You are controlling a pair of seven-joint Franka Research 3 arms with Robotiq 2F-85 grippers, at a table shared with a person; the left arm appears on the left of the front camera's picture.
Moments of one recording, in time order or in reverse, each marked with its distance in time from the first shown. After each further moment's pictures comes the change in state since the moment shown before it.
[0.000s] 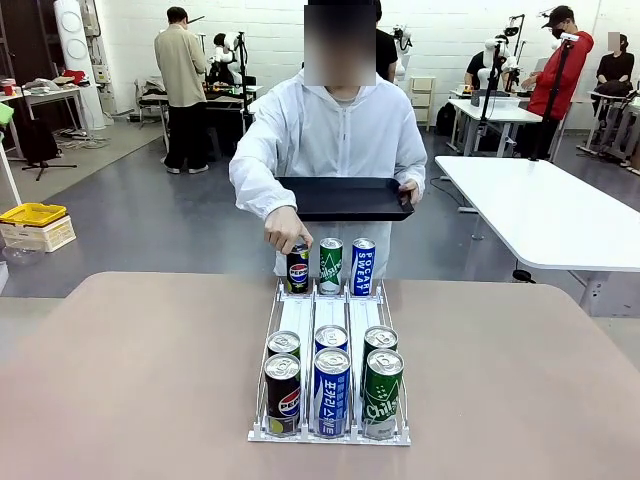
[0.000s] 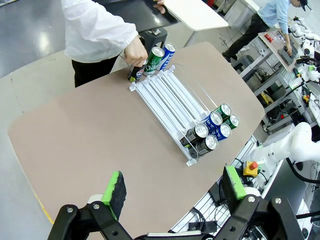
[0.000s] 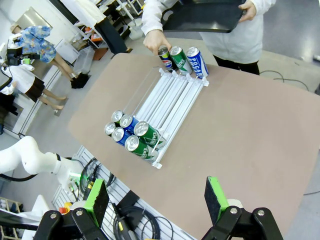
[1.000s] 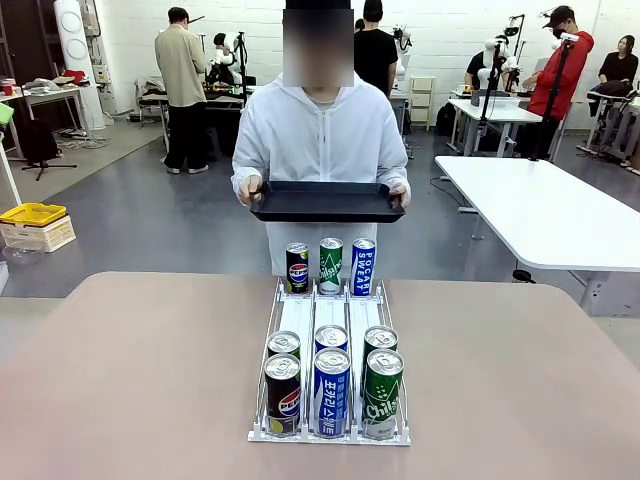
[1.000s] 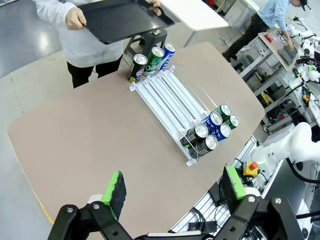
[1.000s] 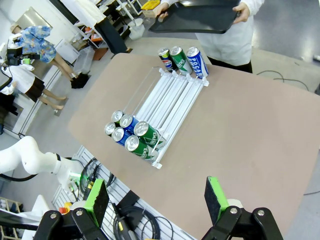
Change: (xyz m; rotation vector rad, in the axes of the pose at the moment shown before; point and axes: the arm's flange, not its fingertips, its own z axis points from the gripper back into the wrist) left arm 0.000 0.000 0.000 0.000 0.000 0.000; right arm 0.000 0.000 0.000 0.000 0.000 0.000
